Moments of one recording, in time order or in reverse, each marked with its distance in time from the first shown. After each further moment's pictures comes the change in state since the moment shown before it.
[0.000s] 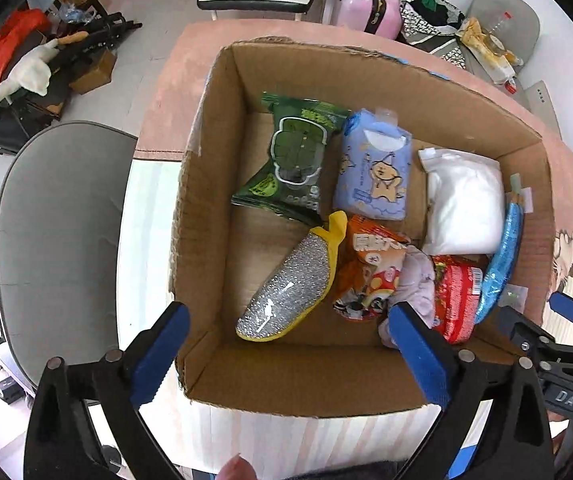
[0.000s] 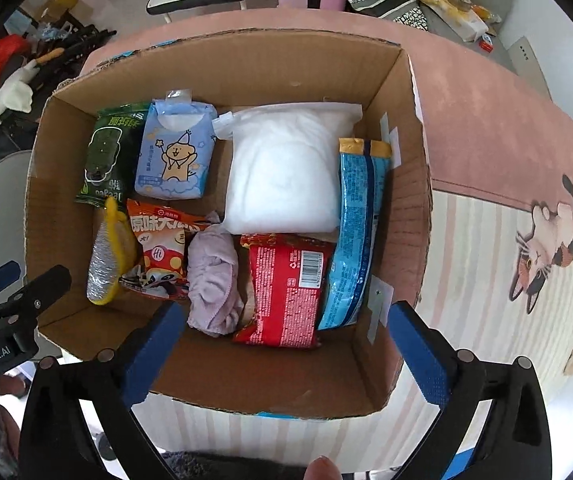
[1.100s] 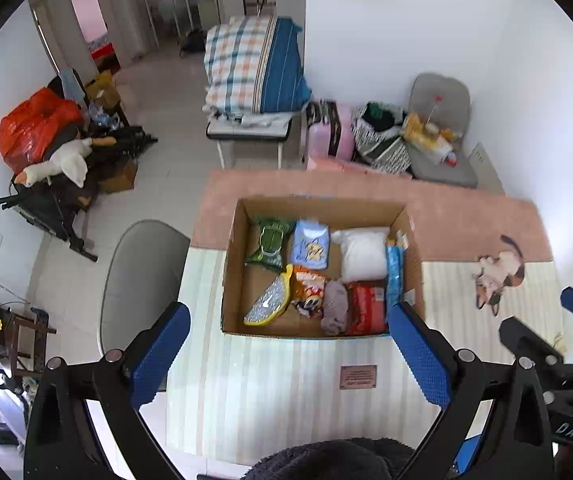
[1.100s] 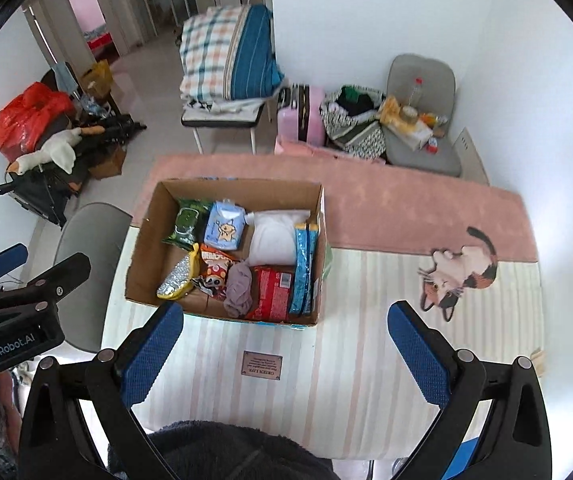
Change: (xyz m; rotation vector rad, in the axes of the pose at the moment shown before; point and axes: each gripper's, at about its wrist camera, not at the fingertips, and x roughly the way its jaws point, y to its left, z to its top) left arm -0.241 -0.044 -0.127 0.070 -0.461 0.007; right arm -0.259 -0.008 -0.158 -0.031 -0.471 -0.030
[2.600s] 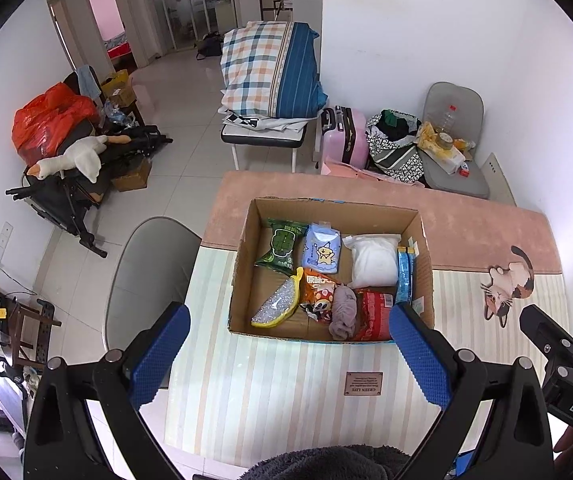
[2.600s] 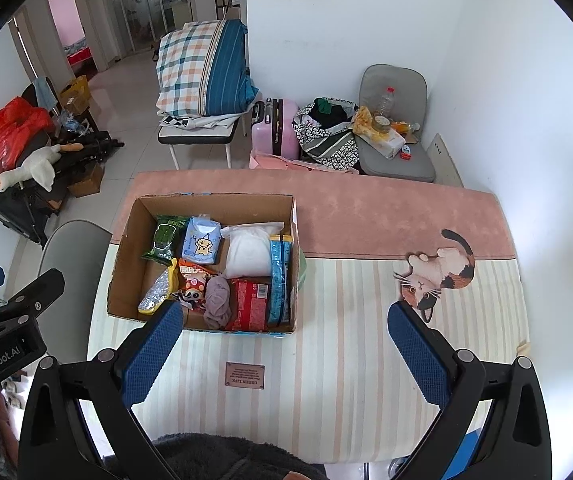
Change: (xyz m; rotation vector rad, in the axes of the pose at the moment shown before) left arm 0.006 0.005 -0.002 -0.045 -0.010 0.047; right arm -0.009 -0.007 -0.005 0.050 -0.043 -0.087
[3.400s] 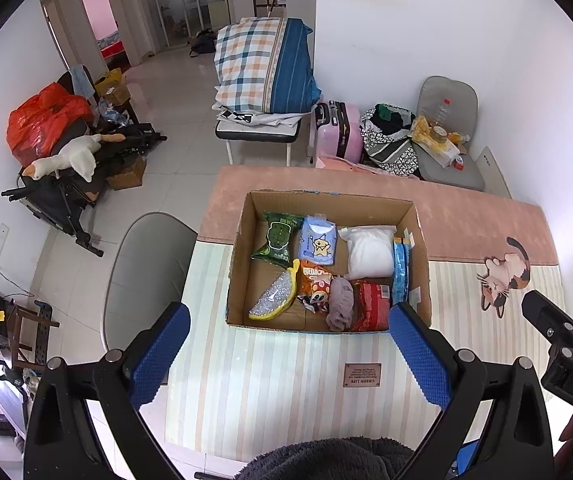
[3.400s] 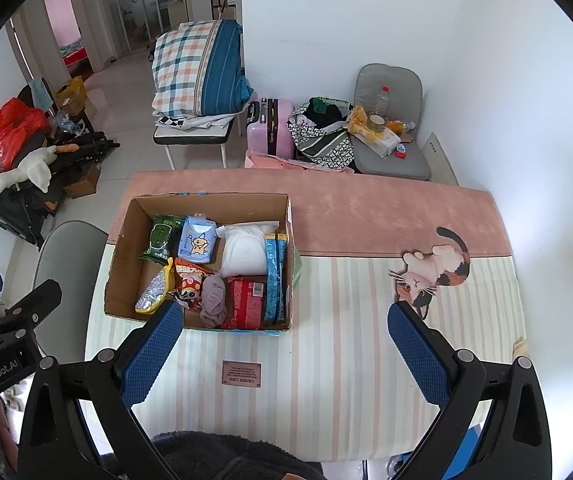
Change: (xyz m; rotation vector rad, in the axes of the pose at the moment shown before) left arm 0.001 -0.001 -0.015 0.016 0.014 -0.018; right arm -0.003 -0.003 0.000 0.002 -0.001 -0.012
